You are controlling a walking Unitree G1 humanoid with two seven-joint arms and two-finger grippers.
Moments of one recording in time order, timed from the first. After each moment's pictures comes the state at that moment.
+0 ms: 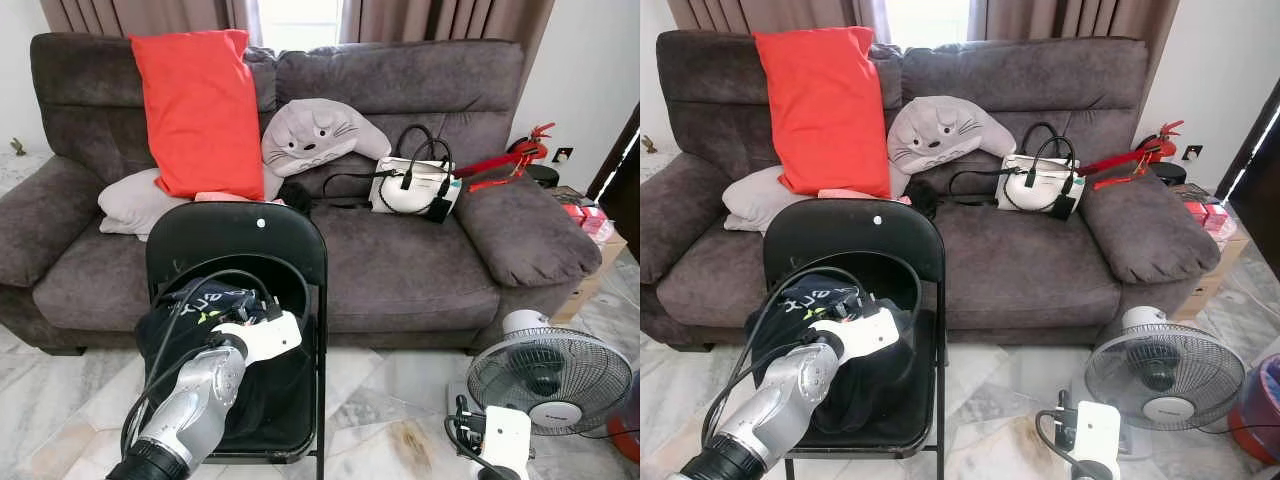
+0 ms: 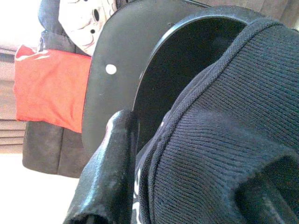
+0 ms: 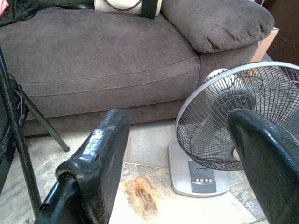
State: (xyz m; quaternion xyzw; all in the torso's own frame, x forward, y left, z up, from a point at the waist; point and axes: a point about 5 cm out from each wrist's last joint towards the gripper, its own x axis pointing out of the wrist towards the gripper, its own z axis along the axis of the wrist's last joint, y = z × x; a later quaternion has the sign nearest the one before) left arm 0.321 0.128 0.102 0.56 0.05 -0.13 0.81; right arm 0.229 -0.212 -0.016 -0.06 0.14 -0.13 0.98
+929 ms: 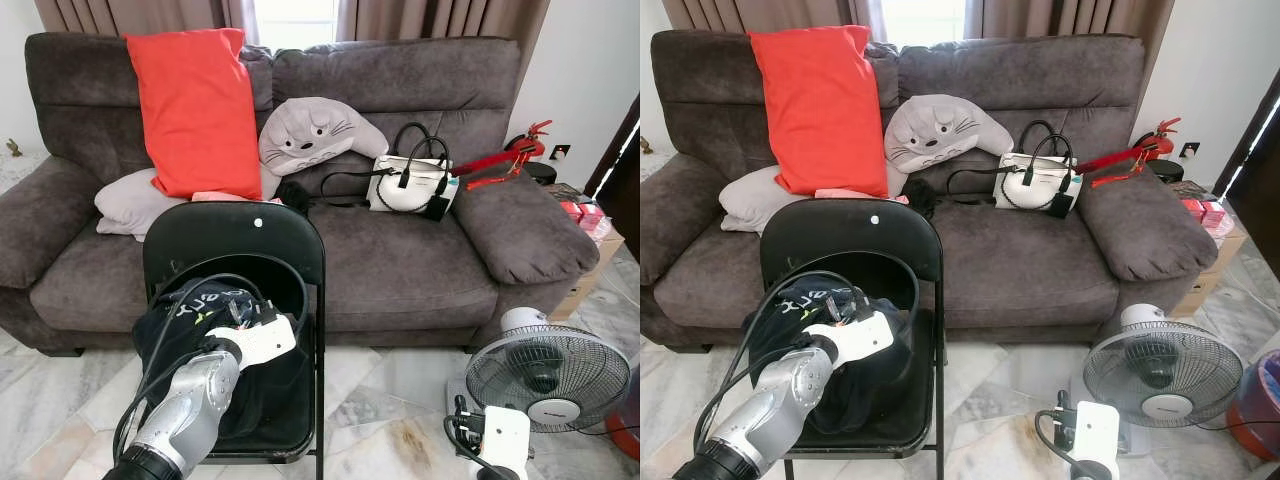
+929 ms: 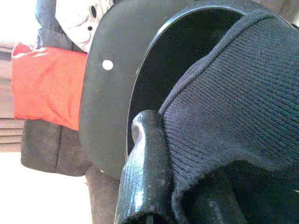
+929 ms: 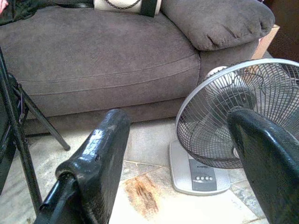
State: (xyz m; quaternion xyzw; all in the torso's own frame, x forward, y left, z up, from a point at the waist) left arm 0.317 0.134 0.098 0.56 0.06 -0.13 0.82; right arm 0.230 -0.210 -0.015 -0.06 0.14 -0.12 0.98
